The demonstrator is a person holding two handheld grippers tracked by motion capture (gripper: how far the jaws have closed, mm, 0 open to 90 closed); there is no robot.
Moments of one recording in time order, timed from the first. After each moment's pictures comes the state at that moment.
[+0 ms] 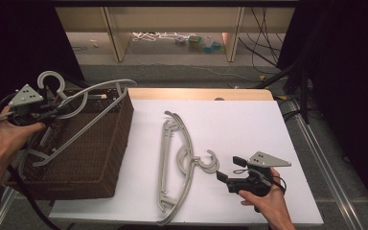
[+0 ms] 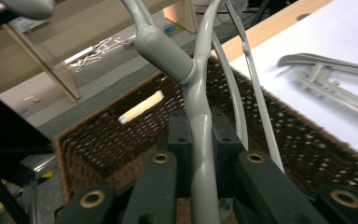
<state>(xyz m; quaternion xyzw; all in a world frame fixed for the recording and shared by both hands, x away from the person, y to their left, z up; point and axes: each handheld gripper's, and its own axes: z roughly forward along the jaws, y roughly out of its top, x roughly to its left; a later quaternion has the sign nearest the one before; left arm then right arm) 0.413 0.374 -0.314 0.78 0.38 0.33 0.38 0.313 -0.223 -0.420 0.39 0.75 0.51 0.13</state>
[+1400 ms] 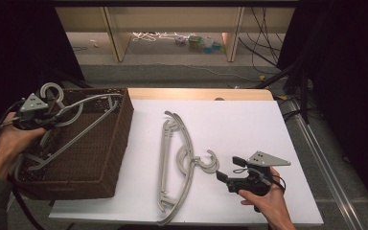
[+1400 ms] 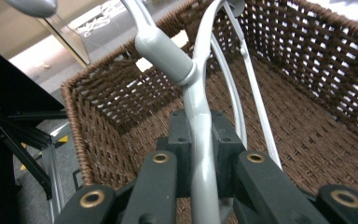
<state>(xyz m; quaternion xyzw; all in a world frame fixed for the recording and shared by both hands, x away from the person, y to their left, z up) 0.435 0.394 -0.356 0.82 0.39 0.31 0.29 0.315 -0.225 -0.422 0.39 0.76 0.51 0.13</state>
